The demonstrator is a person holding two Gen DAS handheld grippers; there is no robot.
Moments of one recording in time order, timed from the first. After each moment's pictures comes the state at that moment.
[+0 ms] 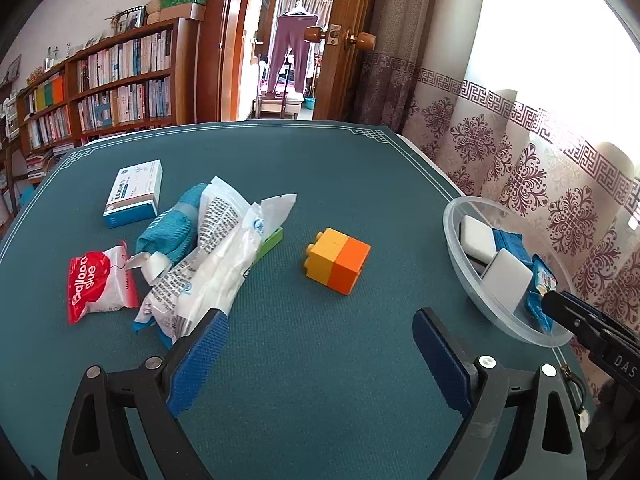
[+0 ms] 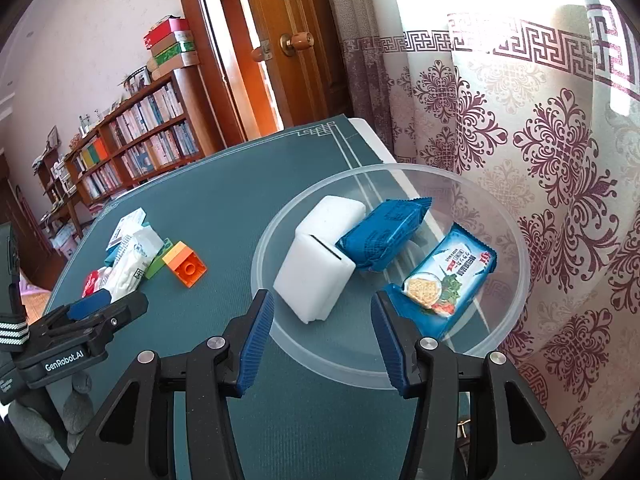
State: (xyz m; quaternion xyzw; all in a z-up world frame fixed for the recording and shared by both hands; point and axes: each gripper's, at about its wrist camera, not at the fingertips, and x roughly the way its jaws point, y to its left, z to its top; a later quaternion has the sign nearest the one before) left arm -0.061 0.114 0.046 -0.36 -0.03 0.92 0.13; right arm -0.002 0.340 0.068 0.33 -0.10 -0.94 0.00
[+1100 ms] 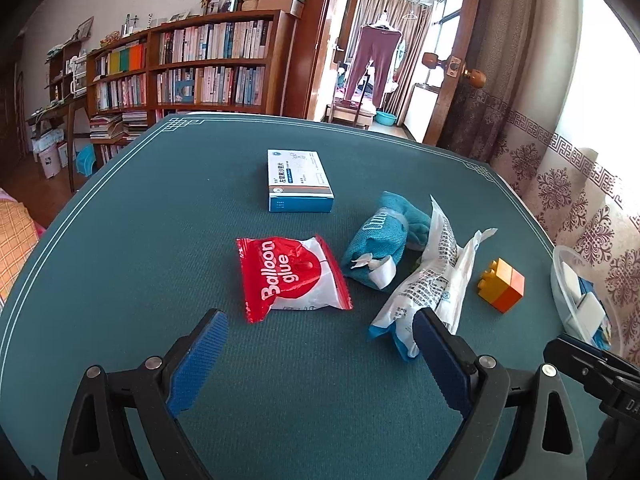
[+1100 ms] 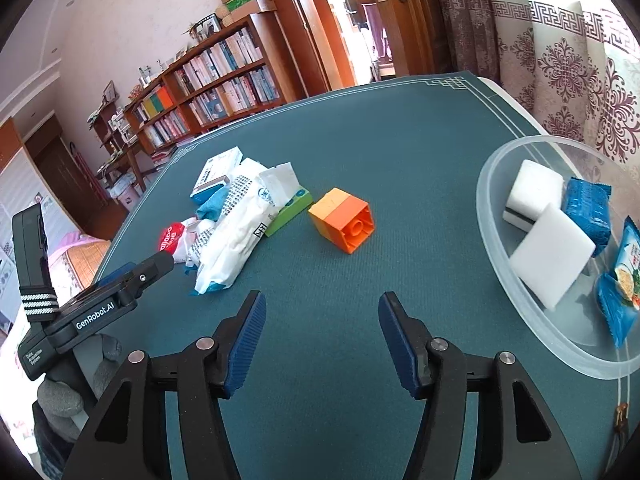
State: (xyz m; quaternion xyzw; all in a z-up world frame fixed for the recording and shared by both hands) left arm -0.062 -0.015 0.037 -0.35 -0.09 0.93 0.02; right arm -0.049 0.211 0.051 0.40 -0.10 -0.90 0.15
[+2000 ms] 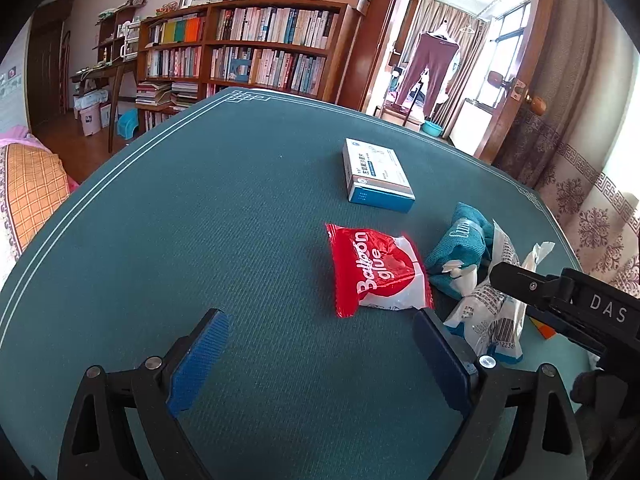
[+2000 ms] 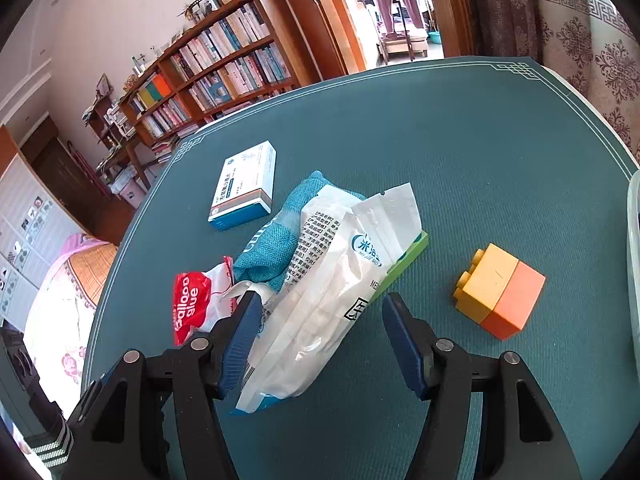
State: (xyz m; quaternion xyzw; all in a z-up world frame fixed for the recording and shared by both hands) left arm -0.062 -0.056 0.020 -0.37 -0.15 0.92 -0.06; right arm -0.141 0.113 0.042 0.44 -0.11 -0.88 0.15
